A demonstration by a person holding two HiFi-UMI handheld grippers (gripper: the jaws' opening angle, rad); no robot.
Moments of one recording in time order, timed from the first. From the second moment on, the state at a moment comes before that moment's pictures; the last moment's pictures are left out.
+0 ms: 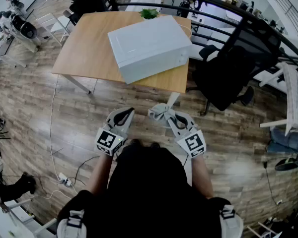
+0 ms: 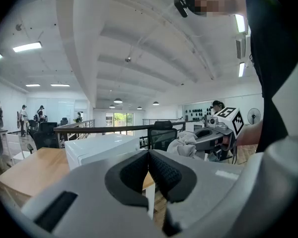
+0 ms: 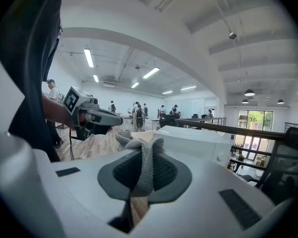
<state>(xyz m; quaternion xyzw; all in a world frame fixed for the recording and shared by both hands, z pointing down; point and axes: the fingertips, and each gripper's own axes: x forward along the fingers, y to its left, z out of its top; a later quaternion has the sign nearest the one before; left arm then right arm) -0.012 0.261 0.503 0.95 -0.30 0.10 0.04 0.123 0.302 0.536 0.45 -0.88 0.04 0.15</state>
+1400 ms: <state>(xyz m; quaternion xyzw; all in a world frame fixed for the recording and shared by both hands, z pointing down) -0.053 0.273 0.517 0.94 -0.33 0.09 0.04 0.092 0.296 0.544 0.43 -0.89 0.04 0.15</state>
